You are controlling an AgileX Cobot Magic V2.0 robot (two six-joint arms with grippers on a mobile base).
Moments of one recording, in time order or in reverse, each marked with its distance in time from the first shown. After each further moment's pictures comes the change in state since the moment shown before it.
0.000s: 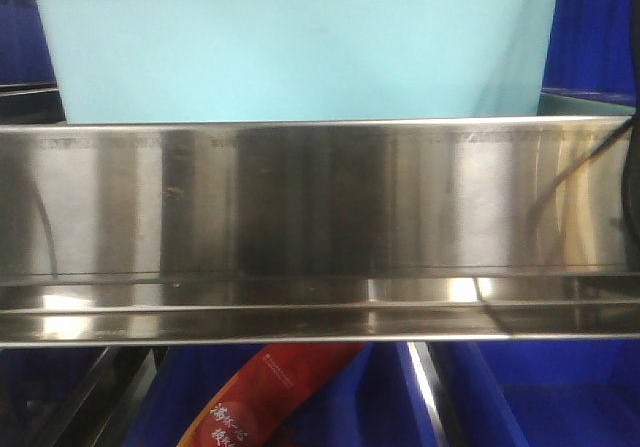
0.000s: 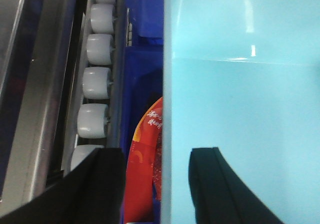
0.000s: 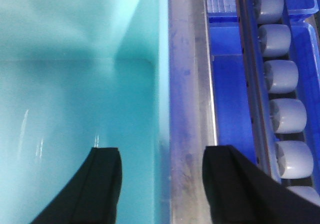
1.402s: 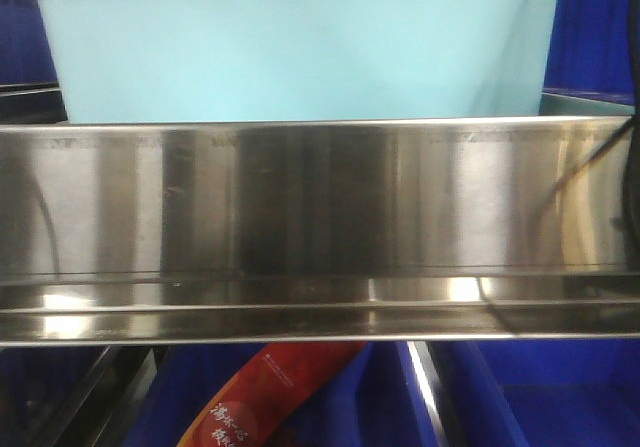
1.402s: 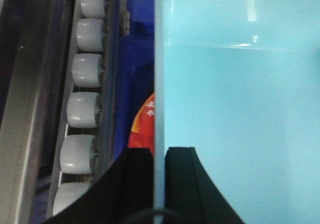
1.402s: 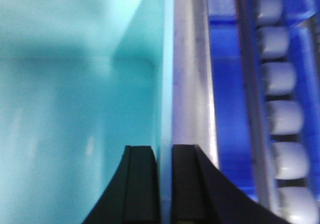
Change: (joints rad) left arm -0.035 0.017 -0.002 0.019 0.020 -0.028; right arm 0.037 0.002 0.000 -0.077 0.009 0.026
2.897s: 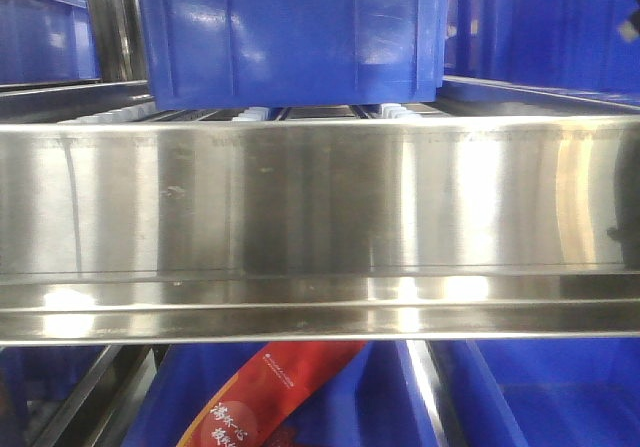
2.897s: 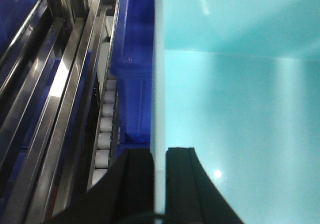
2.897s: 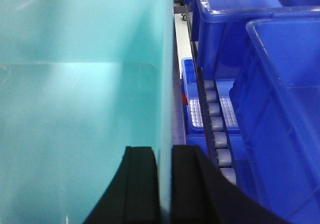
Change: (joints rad) left arm -0.157 -0.285 -0.243 0.225 0.134 -0.100; right arm 0.172 -0.251 -0.296 -0.212 0.168 0.056
